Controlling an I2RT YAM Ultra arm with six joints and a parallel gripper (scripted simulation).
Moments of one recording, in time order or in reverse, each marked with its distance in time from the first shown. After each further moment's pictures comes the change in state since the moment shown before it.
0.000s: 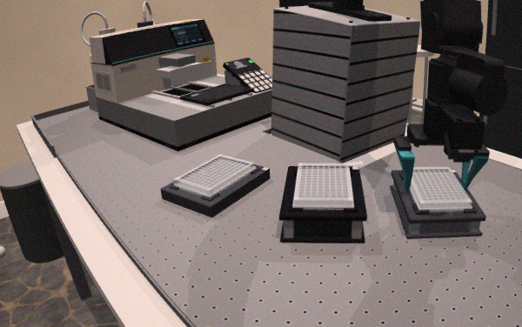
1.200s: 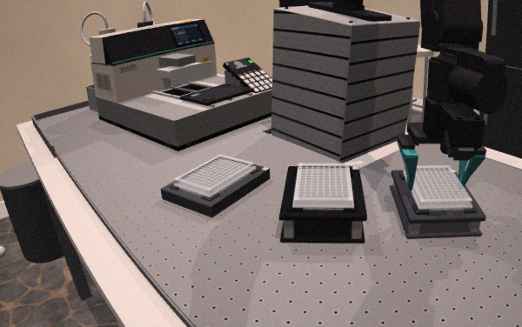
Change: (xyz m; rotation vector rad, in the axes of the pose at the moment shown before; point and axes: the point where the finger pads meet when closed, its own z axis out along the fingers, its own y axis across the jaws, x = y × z) arm 0.001 0.000 -0.002 0.001 0.002 0.000
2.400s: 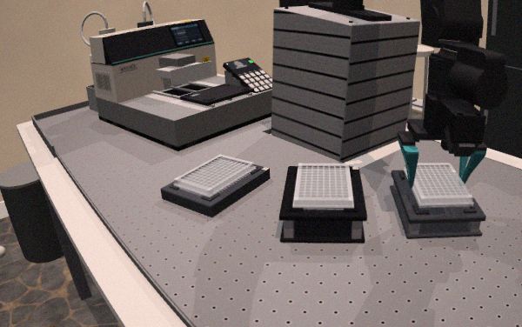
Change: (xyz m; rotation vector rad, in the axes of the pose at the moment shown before) arm 0.000 0.000 -0.005 -0.001 -0.002 0.000
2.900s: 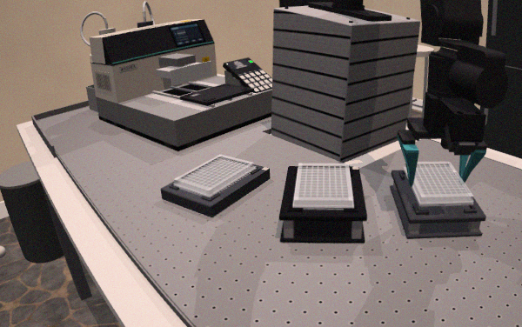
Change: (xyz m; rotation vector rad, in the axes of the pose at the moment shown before) arm 0.000 0.000 -0.002 0.000 0.001 0.000
